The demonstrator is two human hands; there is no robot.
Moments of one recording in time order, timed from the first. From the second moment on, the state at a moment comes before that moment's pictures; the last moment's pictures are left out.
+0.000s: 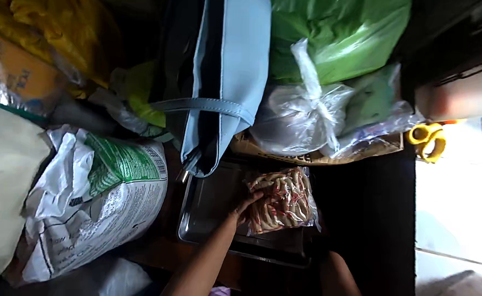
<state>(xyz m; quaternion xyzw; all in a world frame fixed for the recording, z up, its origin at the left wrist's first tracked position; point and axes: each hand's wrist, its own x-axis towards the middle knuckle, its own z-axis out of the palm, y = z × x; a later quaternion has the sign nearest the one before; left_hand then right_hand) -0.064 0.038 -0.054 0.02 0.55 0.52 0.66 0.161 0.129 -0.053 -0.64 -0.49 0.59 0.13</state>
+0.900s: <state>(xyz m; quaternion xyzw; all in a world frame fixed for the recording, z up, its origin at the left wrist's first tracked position) -0.131 -0.095 -0.063 -0.22 0.55 0.69 0.41 -0.073 0.080 -0.086 -0.58 -0.30 0.75 0.10</state>
